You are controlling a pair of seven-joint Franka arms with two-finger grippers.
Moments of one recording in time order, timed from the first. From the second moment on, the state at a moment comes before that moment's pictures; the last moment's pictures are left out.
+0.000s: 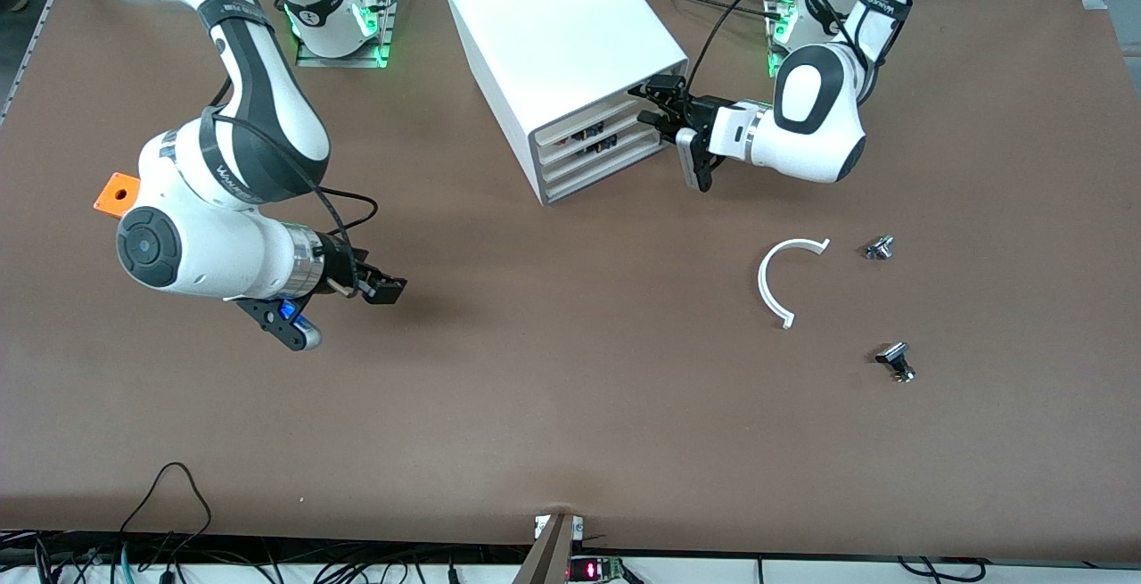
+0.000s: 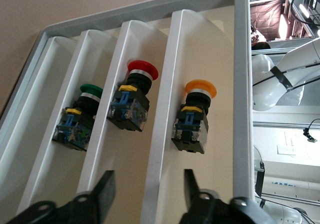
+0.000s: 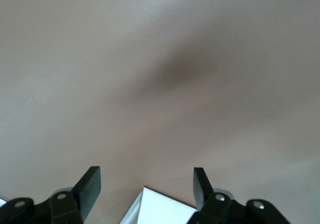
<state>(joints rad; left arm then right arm) -0.05 0.17 -0.40 -2.31 -1.20 1.86 0.89 0.22 0.56 0.09 -1.33 0.25 1.75 0.85</state>
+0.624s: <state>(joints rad) -0.03 0.19 -0.42 -2.29 -1.17 1.87 0.93 0.24 0.63 0.13 -1.20 0.31 1.76 0.97</state>
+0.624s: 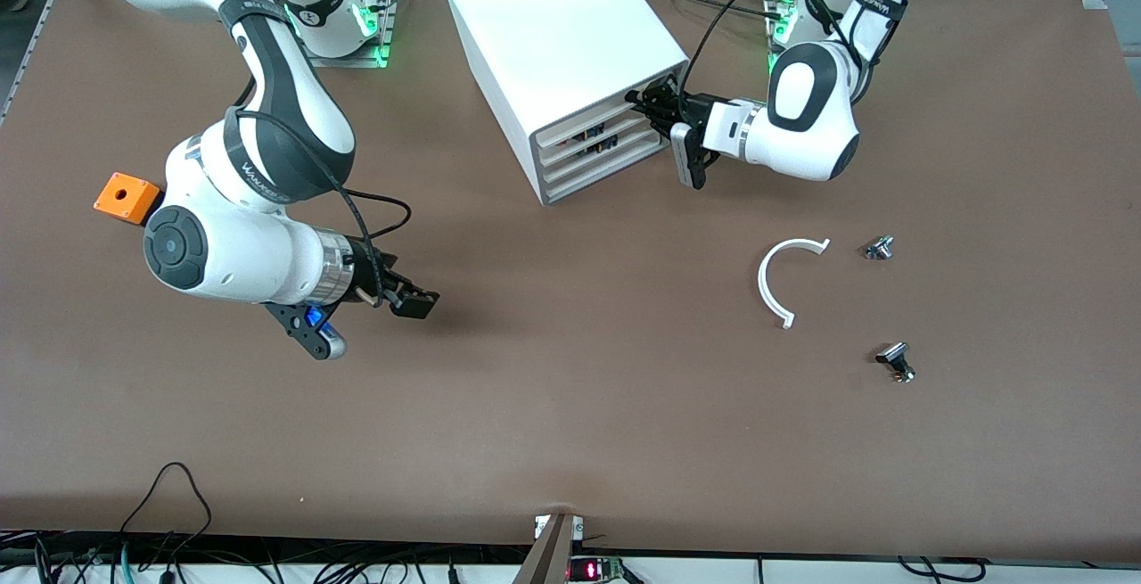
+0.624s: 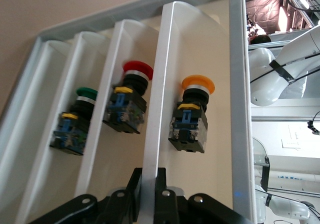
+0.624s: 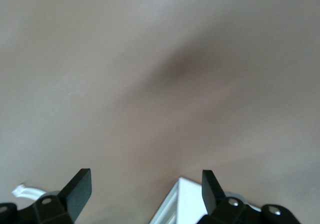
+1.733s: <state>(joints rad) 0.19 0.41 -0.42 -1.96 -0.85 1.82 0.88 0.58 0.64 0.16 -1.11 0.19 1.89 1.67</state>
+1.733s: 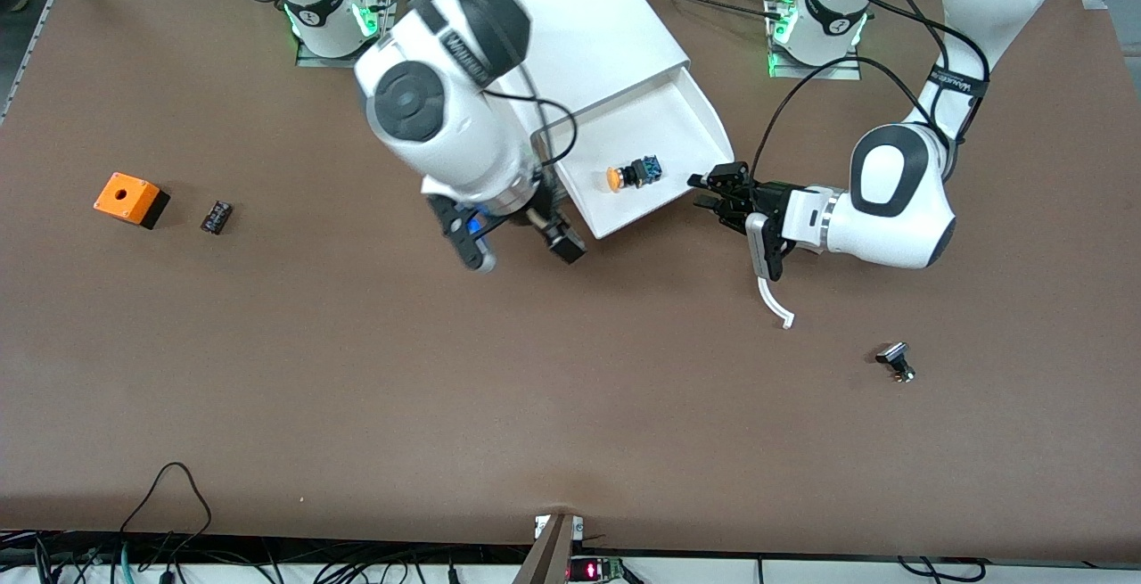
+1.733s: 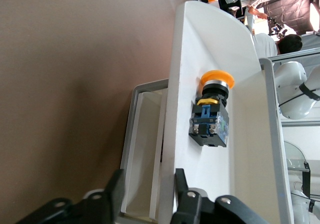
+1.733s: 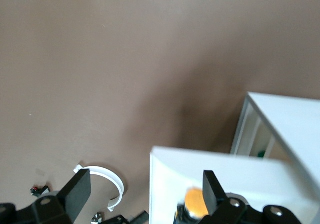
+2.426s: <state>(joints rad) 0.21 0.41 -0.42 -1.60 -0.44 1.51 0.36 0.76 0.70 0.16 -1.11 0.10 1.94 1.99</state>
